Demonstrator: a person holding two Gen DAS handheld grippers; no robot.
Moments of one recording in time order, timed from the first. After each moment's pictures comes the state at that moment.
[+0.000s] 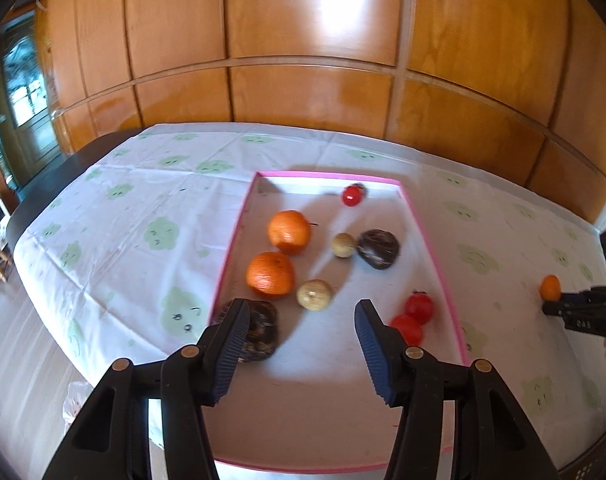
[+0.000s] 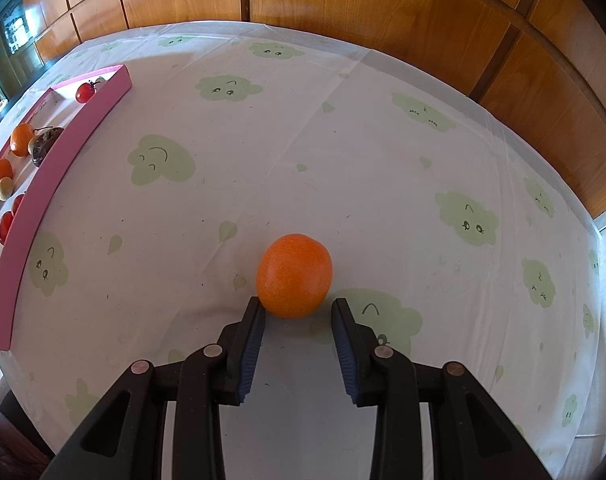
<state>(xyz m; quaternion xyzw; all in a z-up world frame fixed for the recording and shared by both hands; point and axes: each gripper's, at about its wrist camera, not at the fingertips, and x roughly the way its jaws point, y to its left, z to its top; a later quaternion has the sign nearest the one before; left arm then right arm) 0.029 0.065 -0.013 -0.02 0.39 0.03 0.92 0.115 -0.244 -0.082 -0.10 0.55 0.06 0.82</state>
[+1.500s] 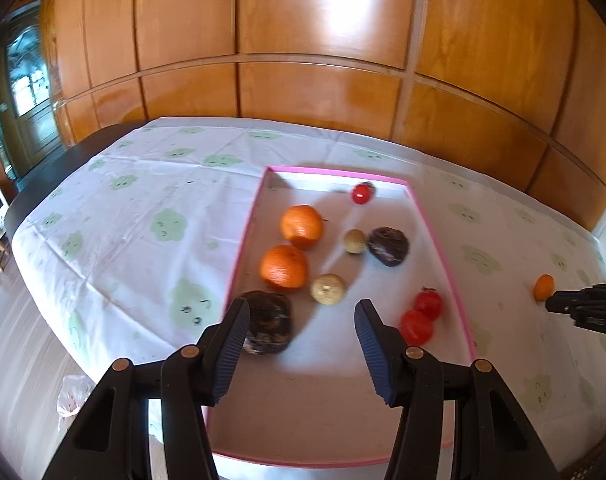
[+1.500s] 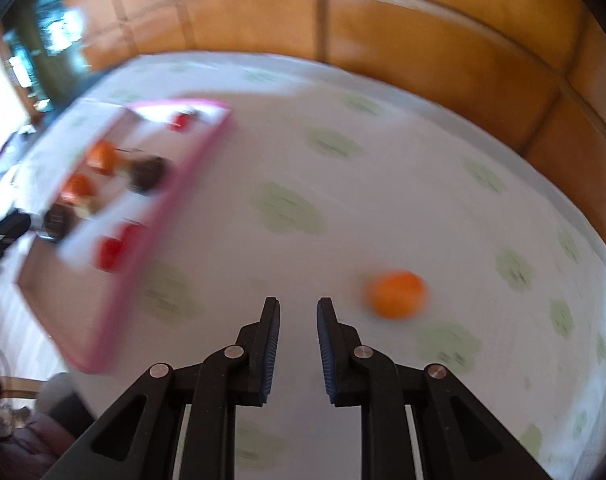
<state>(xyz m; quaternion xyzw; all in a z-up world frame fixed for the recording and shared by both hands) 0.022 0.087 -0.014 -0.04 0.39 0.04 0.92 0.103 -0.165 -0.027 -0.09 0.52 0.15 0.84</state>
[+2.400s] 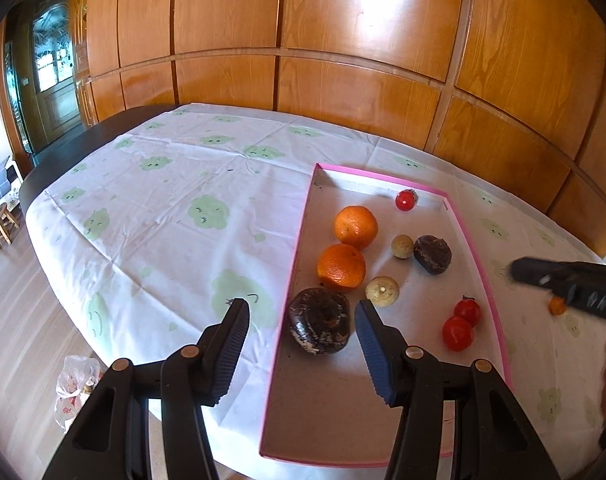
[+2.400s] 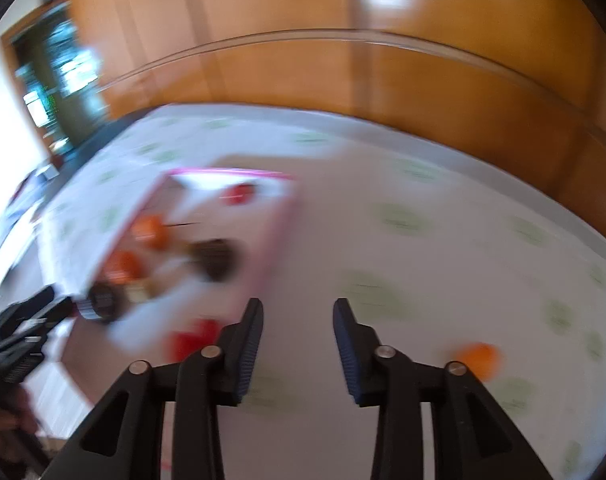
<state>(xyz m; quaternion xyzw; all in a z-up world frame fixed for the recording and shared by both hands) 0.019 0.120 -0.020 -0.08 0.39 0.07 0.92 0.117 -0.129 -0.013 -0.03 0.46 0.14 0.88</state>
